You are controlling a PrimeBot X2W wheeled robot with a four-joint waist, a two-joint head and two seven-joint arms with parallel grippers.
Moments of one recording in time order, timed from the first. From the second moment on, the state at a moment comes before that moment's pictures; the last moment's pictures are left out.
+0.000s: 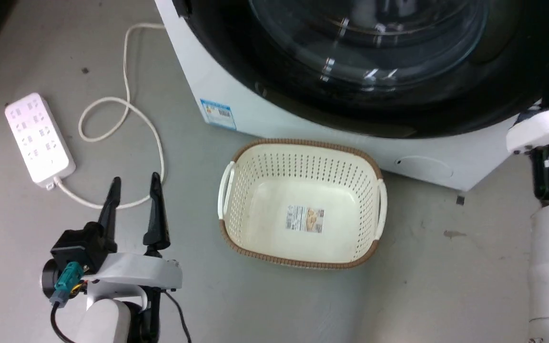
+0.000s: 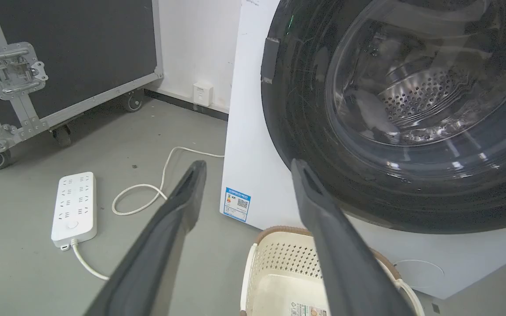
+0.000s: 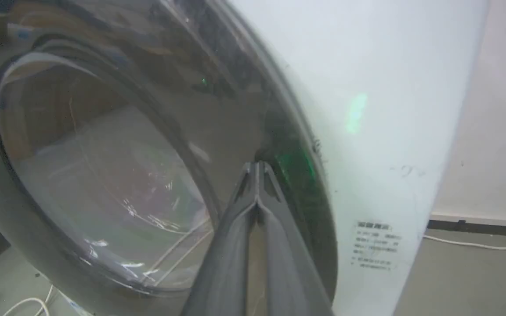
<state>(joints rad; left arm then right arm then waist) -0.21 0.14 -0.10 0.14 -0.35 0.07 -0.26 -0.79 -0.04 -0.40 0.57 -0.11 0.13 -0.26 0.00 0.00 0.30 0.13</state>
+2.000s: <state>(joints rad) -0.09 0.16 -0.11 0.24 -0.26 0.05 -0.16 0.06 -0.05 -0.09 0.05 0.09 0.13 -0.12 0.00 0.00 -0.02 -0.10</state>
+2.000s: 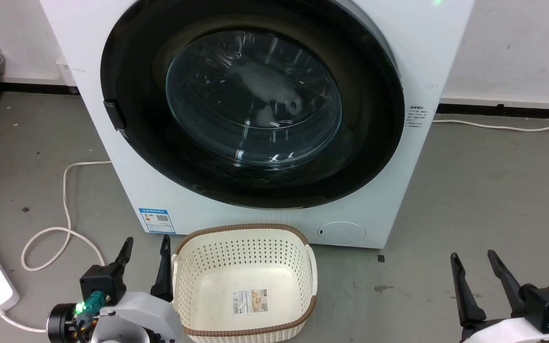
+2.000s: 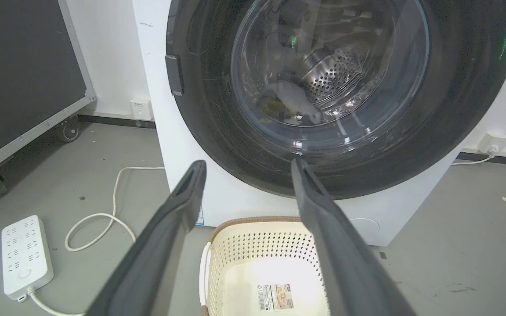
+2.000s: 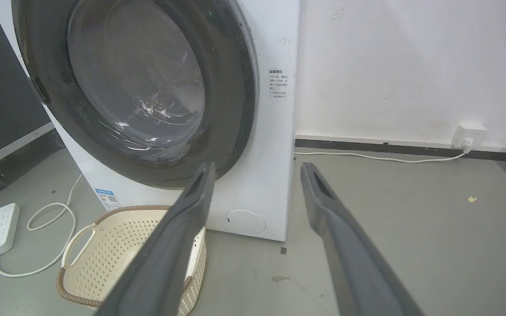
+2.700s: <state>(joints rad) -0.10 0.16 -0.11 0.23 -0.26 0.05 -0.15 0.06 -0.05 -0.09 0.05 0.09 0.13 -0.12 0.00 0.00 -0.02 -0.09</state>
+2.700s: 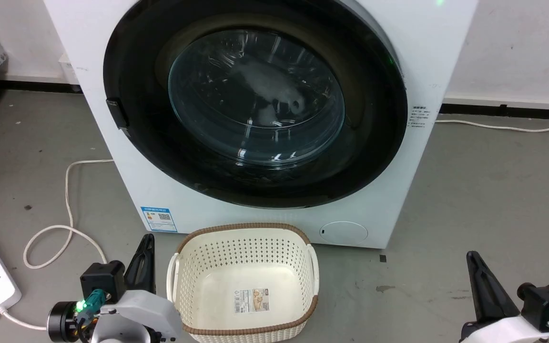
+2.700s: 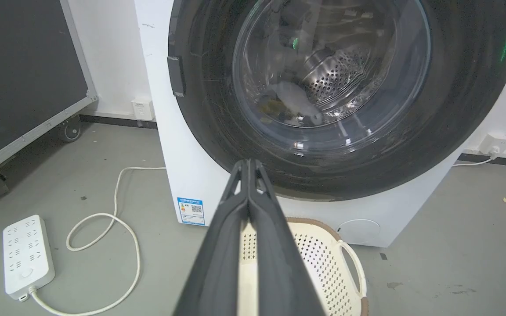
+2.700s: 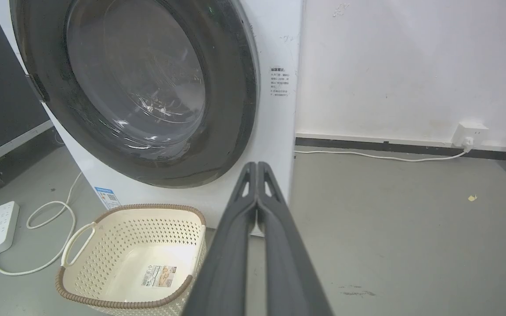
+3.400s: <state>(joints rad) -0.09 0.14 -0.09 0.19 -0.21 0.04 -0.12 0.06 -0.05 -0.07 0.05 0.08 0.13 -0.10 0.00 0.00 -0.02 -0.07</state>
